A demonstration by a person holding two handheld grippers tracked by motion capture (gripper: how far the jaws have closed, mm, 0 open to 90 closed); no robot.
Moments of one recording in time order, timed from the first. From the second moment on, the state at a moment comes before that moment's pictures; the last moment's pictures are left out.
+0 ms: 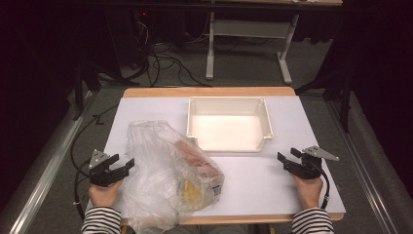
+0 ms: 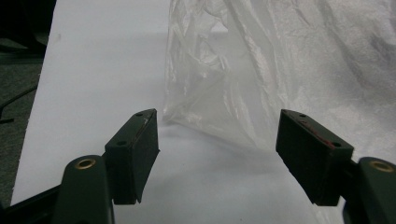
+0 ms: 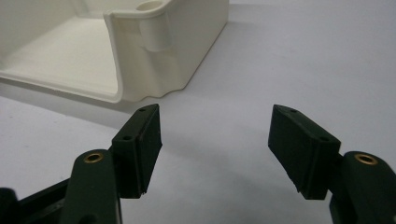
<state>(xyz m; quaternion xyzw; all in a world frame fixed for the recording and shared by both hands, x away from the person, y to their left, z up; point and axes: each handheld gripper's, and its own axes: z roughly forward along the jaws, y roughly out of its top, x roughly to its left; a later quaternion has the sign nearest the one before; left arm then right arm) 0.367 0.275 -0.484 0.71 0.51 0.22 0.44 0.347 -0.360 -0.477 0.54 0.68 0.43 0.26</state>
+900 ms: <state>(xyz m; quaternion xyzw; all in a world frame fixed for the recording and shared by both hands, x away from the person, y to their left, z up) 0.369 0.278 -0.484 0.70 0.51 0.21 0.45 0.347 -0.361 -0.477 0.54 0.67 0.43 0.25</state>
